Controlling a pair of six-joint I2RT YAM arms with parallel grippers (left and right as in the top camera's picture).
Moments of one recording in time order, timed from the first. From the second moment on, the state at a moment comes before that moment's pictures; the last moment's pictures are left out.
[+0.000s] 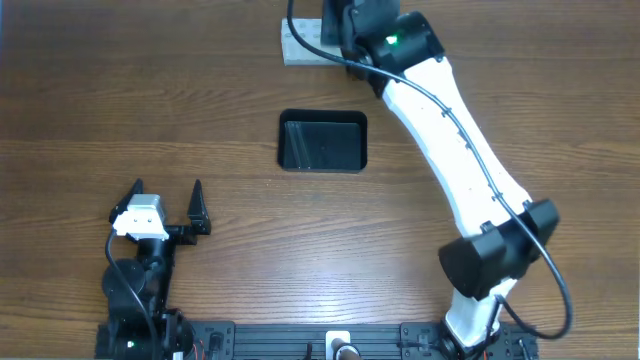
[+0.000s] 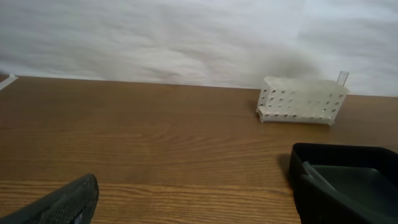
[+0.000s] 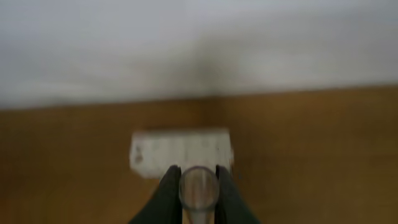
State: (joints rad) left arm 0.07 0.02 0.01 -0.07 0.10 -0.07; right arm 0.49 1.96 2.05 -0.90 0.30 0.41
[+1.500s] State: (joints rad) left arm 0.07 0.02 0.01 -0.07 0.10 -0.07; right arm 0.56 2.20 1.78 -0.87 0.10 0.57
